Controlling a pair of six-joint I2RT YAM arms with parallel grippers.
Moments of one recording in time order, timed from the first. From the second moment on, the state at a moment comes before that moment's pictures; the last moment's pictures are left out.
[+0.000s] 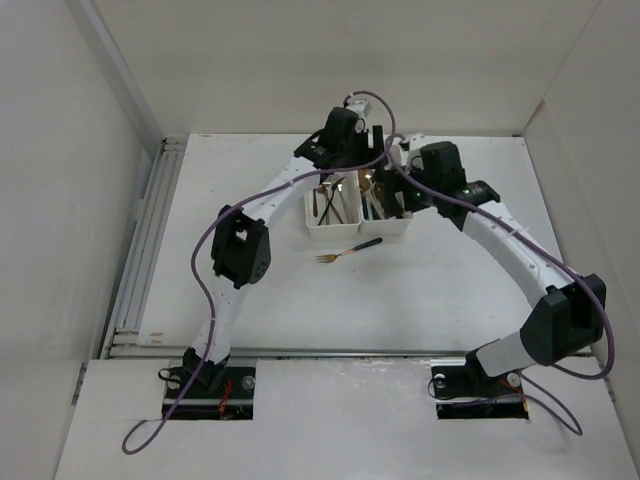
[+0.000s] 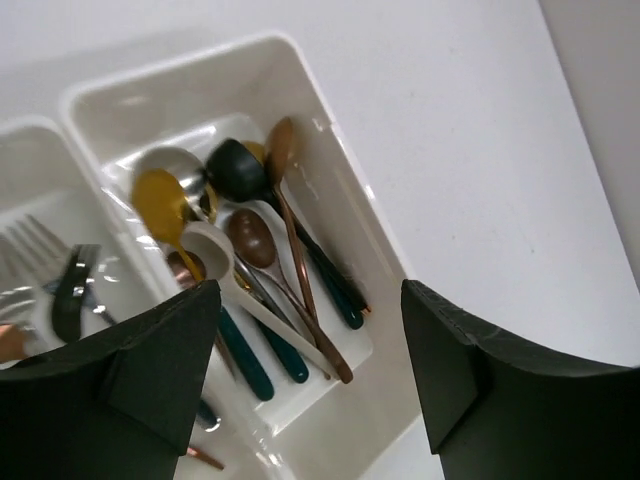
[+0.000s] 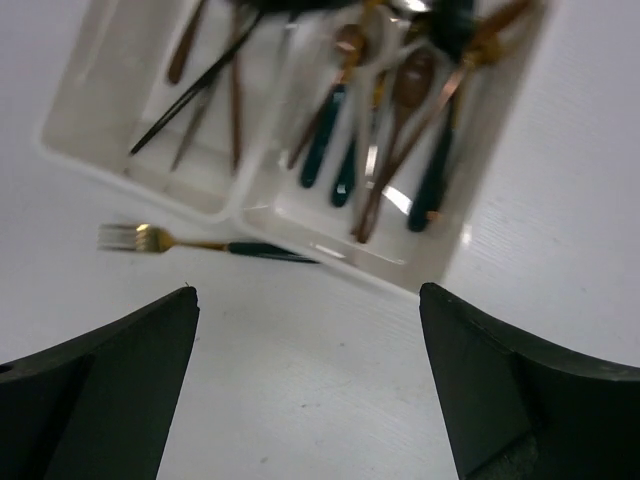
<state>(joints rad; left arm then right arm) -0.60 2.29 2.19 -0.41 0.16 -0.46 0.37 1.46 1.31 -0.52 -0.03 0.08</state>
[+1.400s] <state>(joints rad) 0.06 1.62 1.58 -0.52 0.22 -0.42 0.87 1.96 1.38 -0.47 -0.01 -0.30</state>
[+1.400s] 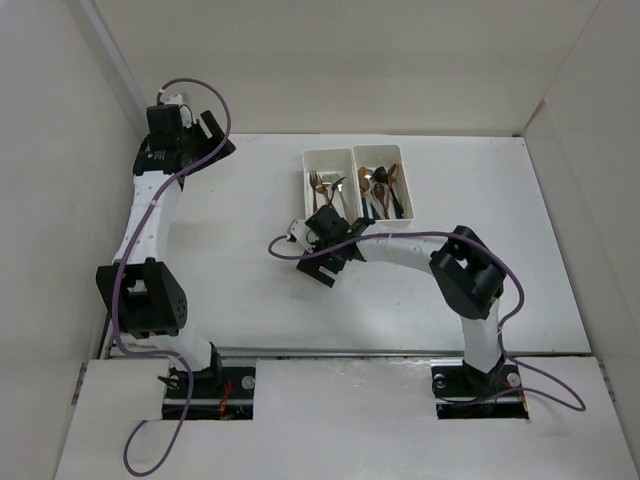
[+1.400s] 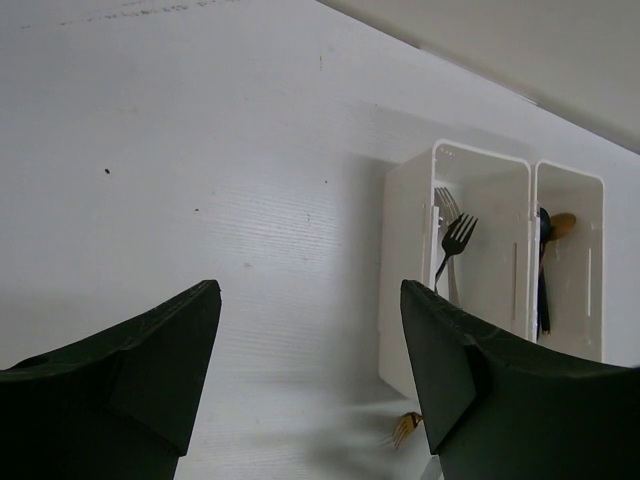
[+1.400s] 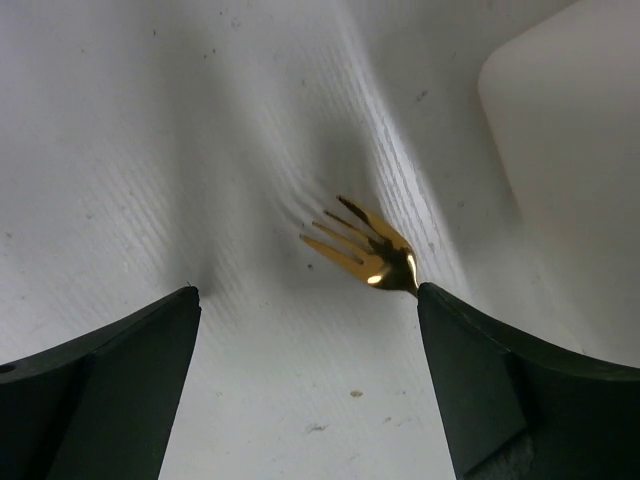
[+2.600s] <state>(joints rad) 0.06 1.53 1.47 -0.51 0.24 -0.42 0.86 2.15 1.63 -0.37 -0.07 0.35</state>
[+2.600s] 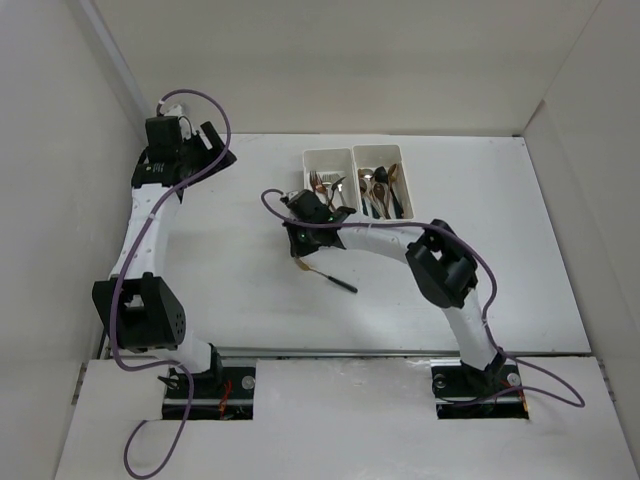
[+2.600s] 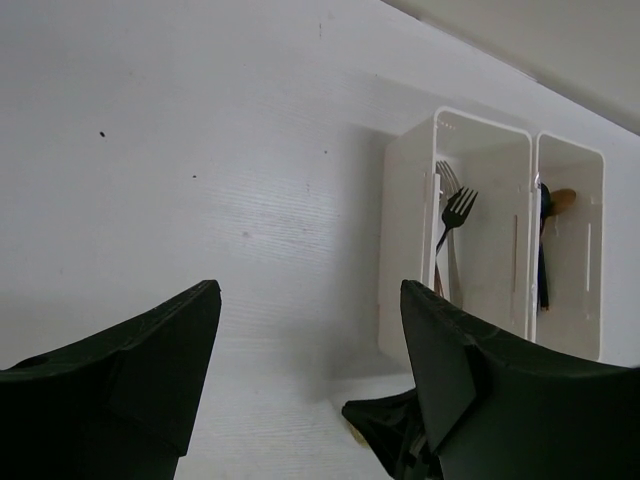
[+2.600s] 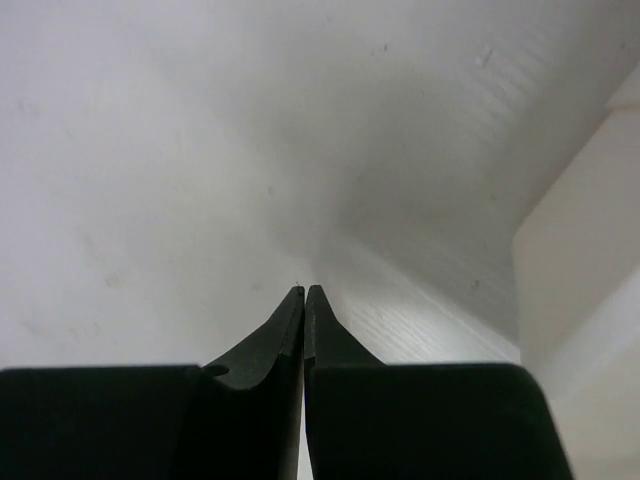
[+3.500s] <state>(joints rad) 0.06 1.48 1.43 -0.51 0.27 -0.42 0.88 1.98 1.46 -0.47 0.01 0.17</state>
